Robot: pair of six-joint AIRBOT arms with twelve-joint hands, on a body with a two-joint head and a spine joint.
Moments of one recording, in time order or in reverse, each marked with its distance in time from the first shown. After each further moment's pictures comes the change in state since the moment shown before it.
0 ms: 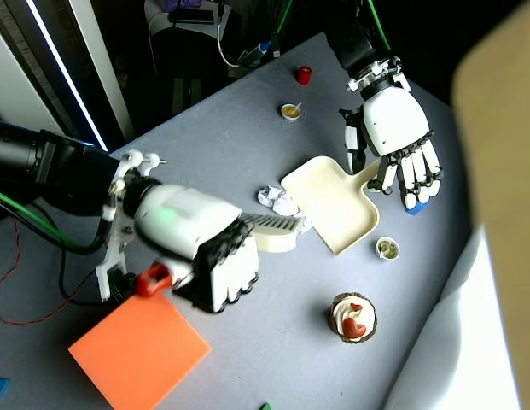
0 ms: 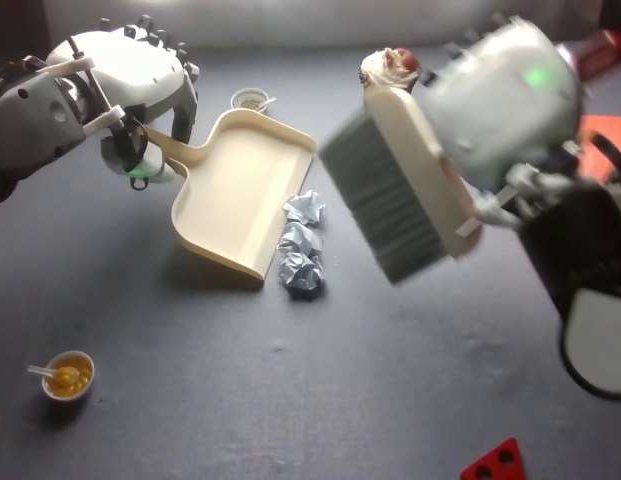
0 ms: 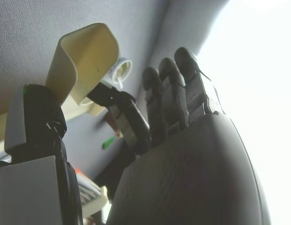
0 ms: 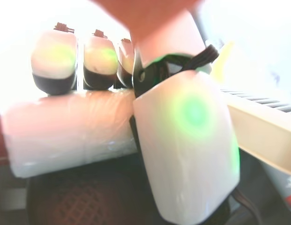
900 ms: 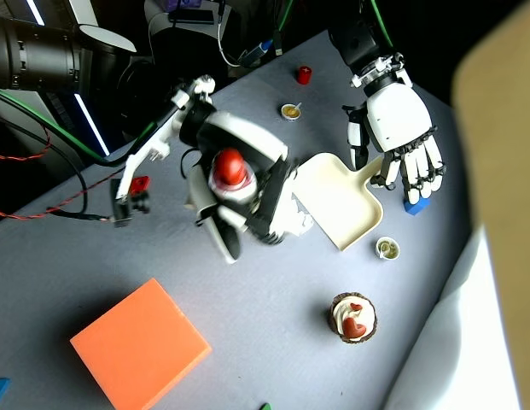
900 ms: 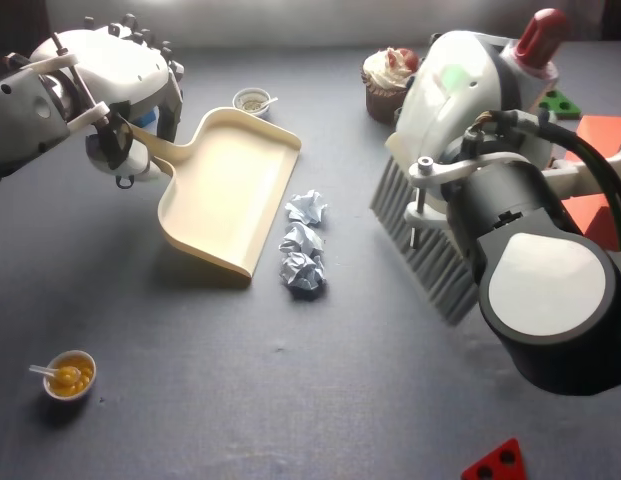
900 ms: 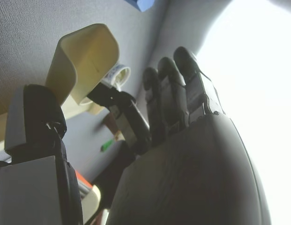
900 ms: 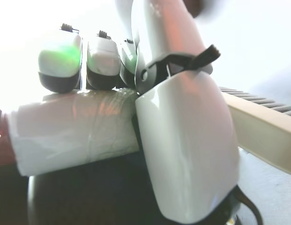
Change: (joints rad) left arm 0.000 0.018 0.002 -0.006 0.013 0.000; right arm 0.155 -0.051 -0.111 0.576 -0.002 -0.847
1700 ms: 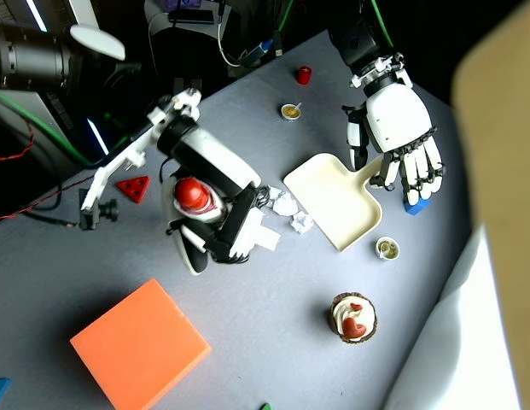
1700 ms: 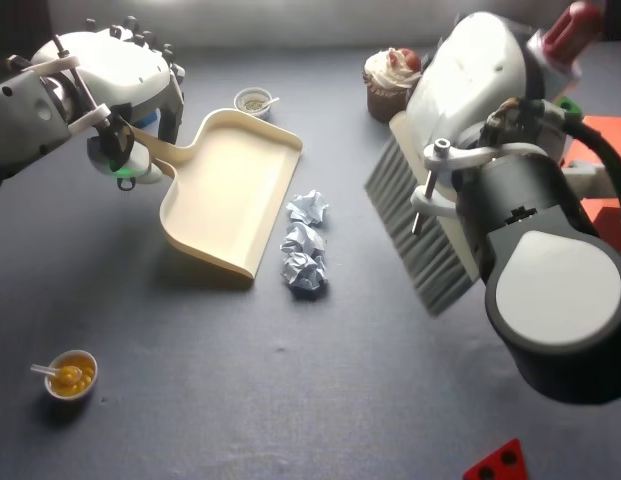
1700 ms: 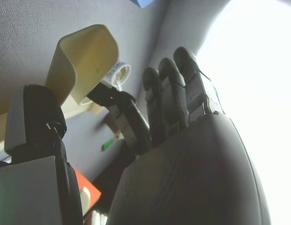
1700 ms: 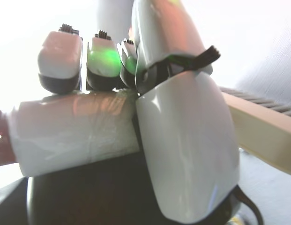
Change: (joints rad) left arm 0.006 0.000 -0.003 -0.006 -0.005 0.000; right arm 0.021 0.023 -0.069 -0.012 -0.093 0.097
